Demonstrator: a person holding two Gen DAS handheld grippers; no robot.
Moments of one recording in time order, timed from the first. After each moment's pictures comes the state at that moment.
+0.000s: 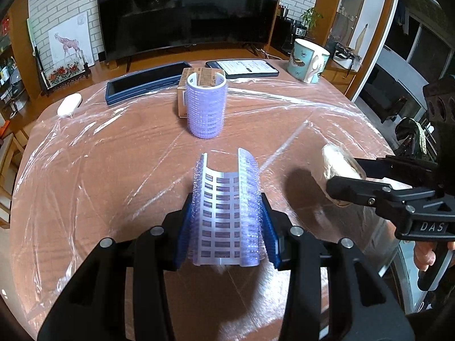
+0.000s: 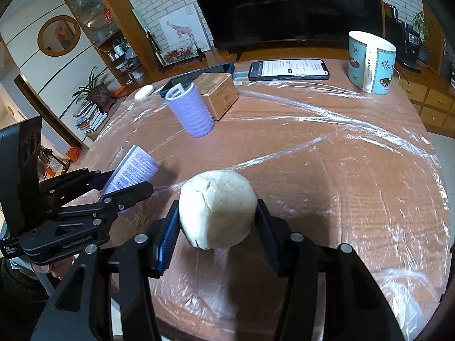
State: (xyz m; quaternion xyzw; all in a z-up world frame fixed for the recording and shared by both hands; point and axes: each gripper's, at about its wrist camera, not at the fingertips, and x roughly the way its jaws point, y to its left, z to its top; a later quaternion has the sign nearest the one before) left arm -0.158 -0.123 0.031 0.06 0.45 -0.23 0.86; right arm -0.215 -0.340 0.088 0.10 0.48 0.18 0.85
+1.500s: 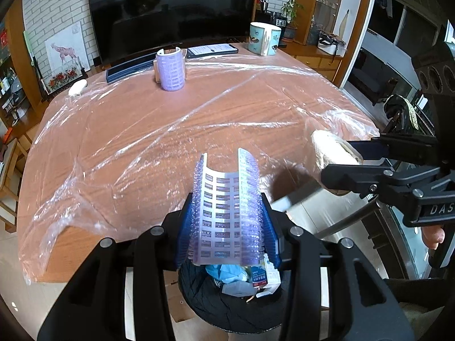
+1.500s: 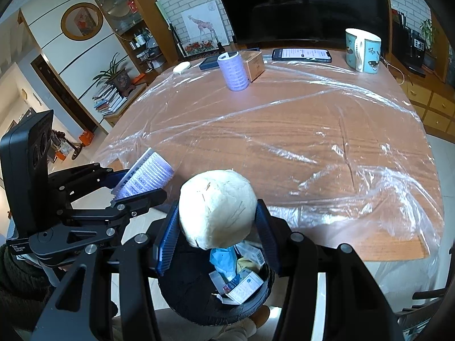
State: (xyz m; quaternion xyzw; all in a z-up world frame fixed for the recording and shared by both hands) left arm -0.289 -0.126 0.036 0.09 0.45 -0.24 0.86; right arm -0.339 -0.334 0.104 0.08 0.48 0.22 0.84
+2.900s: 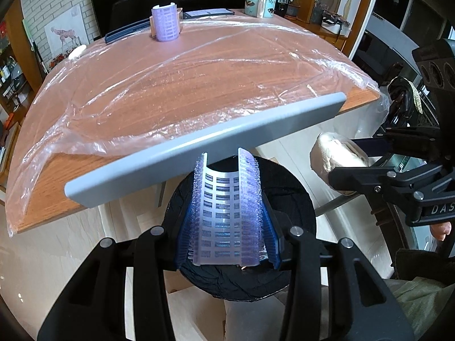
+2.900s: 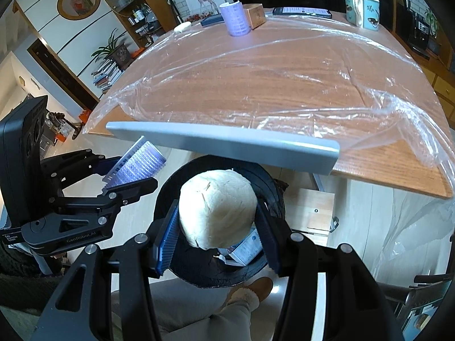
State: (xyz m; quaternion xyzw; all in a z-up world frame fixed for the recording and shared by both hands) left arm -0.335 -0.123 -0.004 0.11 0.49 -0.23 0.83; right arm -0.389 -0.330 0.060 0.07 0.54 0.22 0.81
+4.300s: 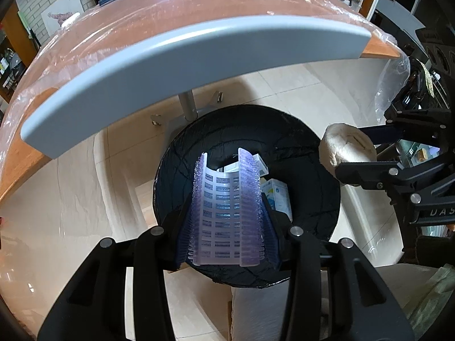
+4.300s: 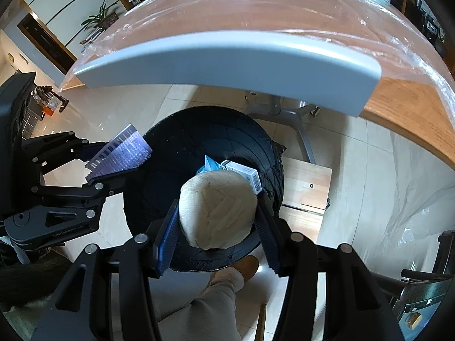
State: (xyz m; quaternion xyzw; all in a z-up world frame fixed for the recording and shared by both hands) left arm -0.346 -0.120 -0.066 0.14 0.55 -0.20 0.80; right arm -0.399 -0.312 -0.002 0.02 0.59 0.21 0.78
